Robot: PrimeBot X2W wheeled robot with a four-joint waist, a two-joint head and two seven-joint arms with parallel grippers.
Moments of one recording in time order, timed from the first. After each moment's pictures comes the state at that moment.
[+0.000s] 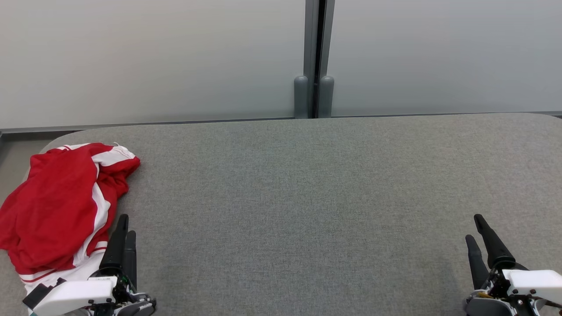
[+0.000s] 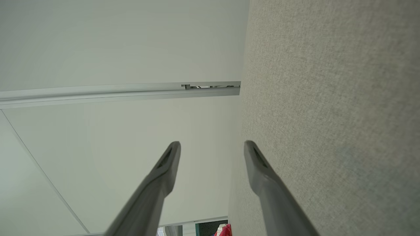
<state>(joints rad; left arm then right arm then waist) -0.05 0.03 0.10 0.28 -1.61 -0.13 0.10 -0.06 -0.03 -0.10 0.28 1.61 0.13 0.11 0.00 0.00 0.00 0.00</state>
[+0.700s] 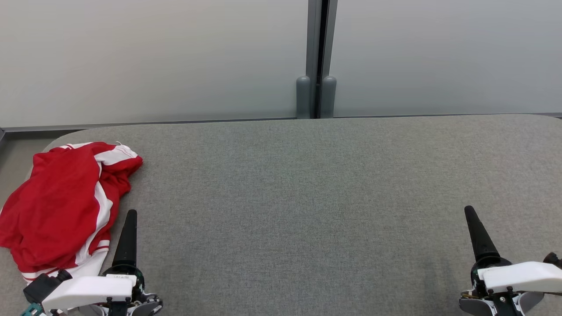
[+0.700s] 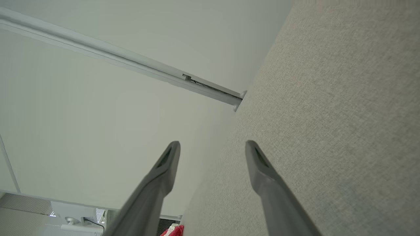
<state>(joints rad) -0.05 0.03 0.05 0.26 -1.40 -0.13 0.01 -0.05 -0.03 -0.05 0.21 1.28 0.13 0.02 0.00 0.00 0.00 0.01</state>
